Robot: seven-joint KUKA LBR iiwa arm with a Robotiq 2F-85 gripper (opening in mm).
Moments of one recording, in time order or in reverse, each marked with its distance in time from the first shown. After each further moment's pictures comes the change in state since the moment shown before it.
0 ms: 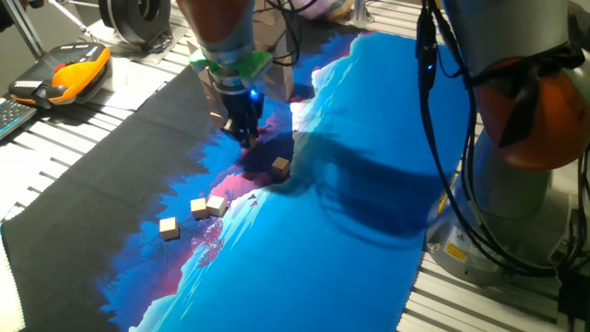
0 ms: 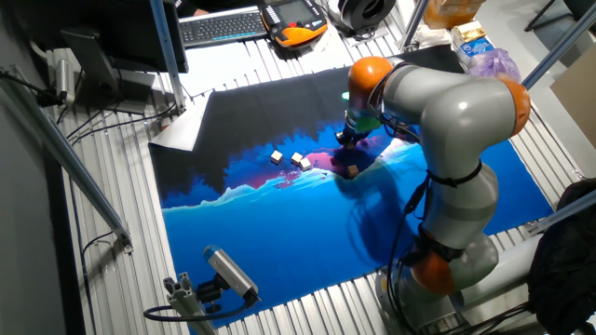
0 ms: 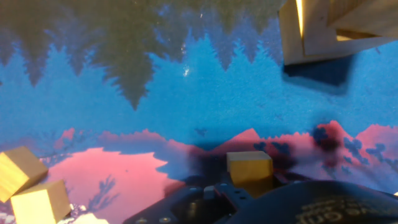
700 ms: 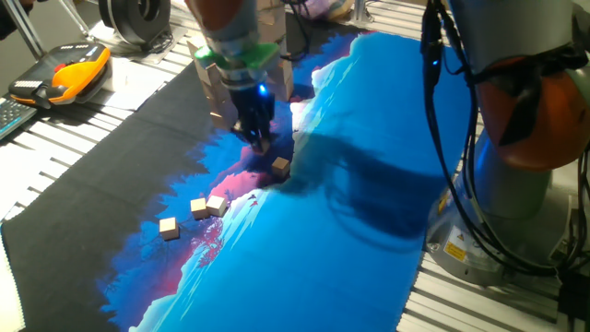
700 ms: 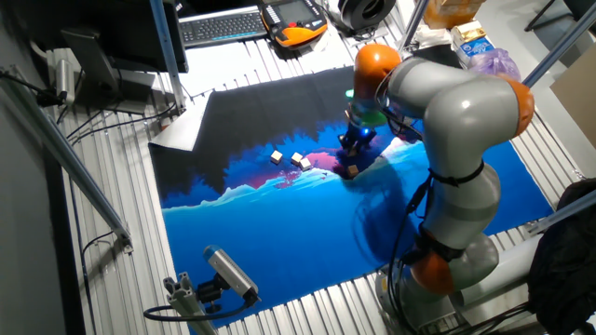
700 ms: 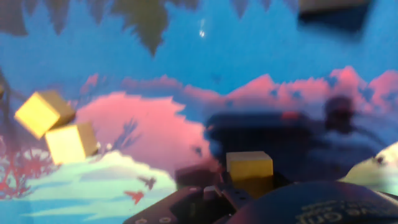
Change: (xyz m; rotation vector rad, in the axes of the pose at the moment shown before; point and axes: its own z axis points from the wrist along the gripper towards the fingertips) arm 0.056 0.019 -0.013 -0.019 0.073 -0.009
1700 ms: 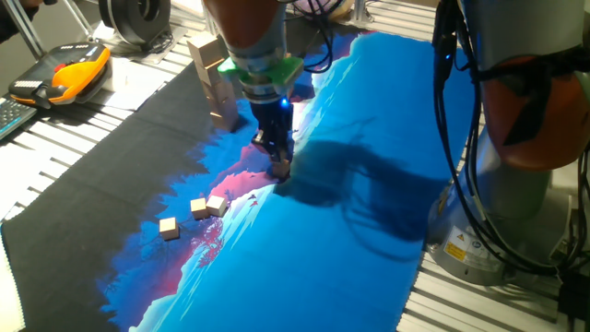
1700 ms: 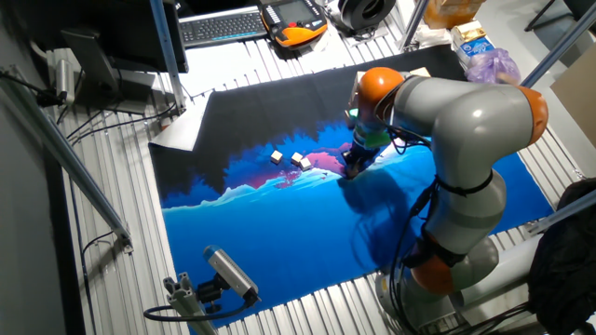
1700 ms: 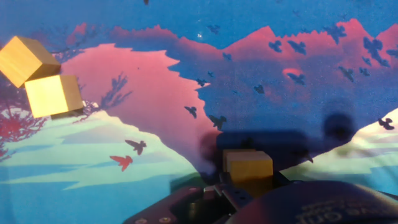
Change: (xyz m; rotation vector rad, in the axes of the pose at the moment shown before) arm 0.030 -0.009 0.020 -0.021 -0.030 -0.005
